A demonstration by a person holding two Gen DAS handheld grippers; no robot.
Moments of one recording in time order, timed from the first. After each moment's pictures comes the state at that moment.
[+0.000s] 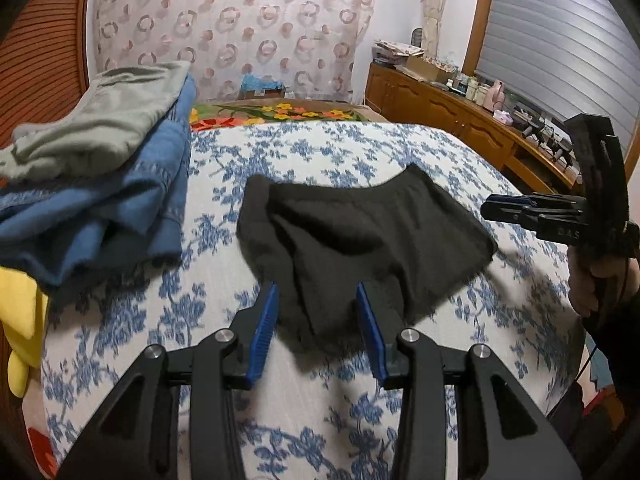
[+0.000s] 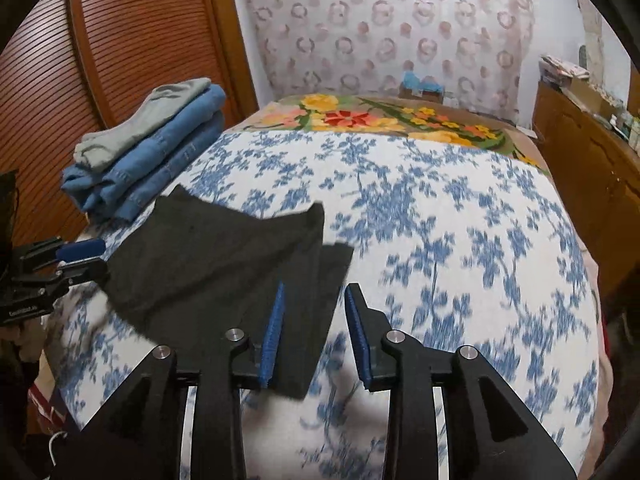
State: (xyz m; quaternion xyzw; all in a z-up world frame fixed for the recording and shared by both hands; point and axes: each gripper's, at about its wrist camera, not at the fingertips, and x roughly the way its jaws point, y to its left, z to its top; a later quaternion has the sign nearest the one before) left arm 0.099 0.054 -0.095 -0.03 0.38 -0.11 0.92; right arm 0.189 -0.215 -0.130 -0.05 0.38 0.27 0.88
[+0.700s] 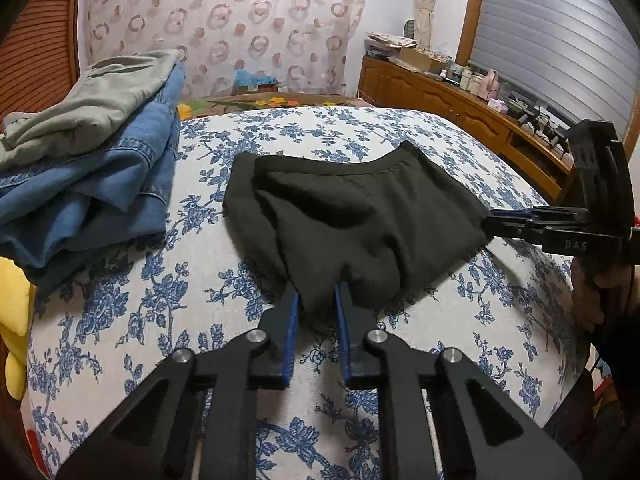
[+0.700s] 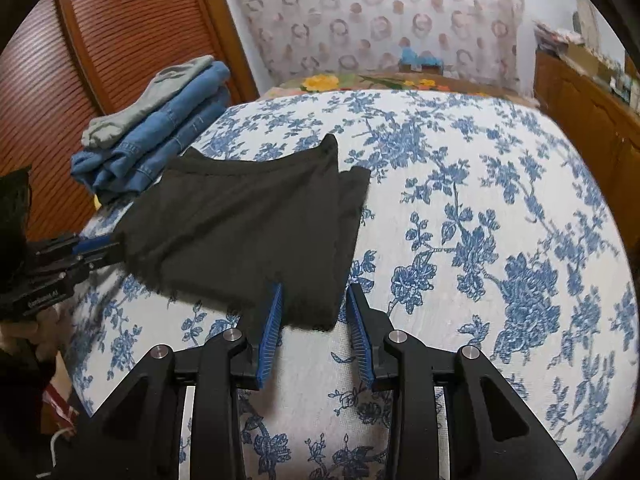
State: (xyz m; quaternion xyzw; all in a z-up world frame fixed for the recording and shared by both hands) left arm 0.097 0.047 -0.109 -0.02 0.39 -0.13 0.91; right arm 0.168 -0.223 -0.160 -0.01 0.41 0.27 0.87
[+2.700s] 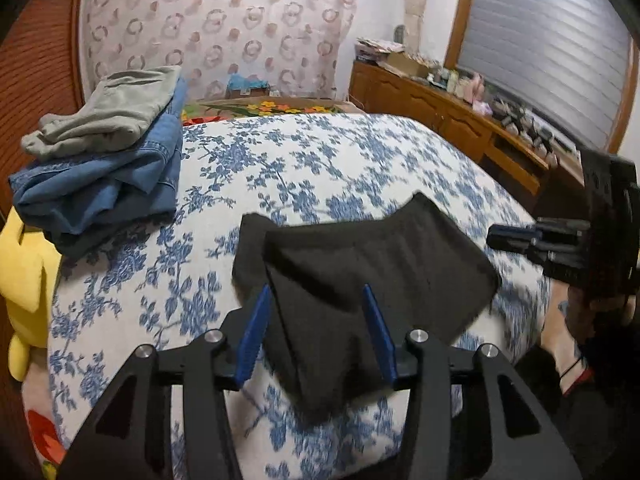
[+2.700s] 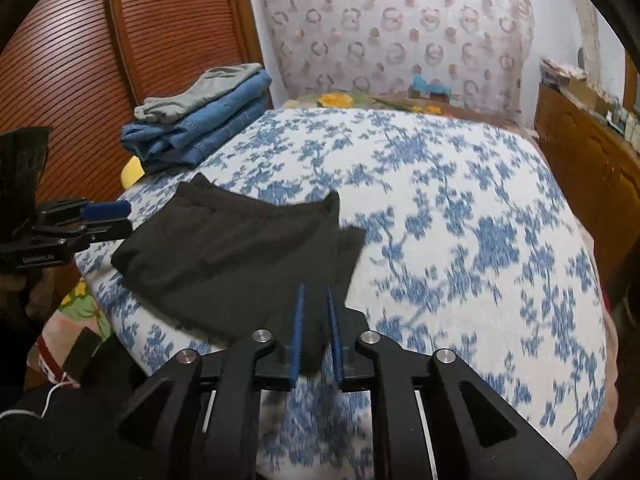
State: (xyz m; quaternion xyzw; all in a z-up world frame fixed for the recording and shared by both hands) left arm 0.043 0.042 -0.075 -0.04 0.38 -0.14 0.91; right arm 0.076 -0.225 -0.133 -0.06 0.36 0.28 0.89
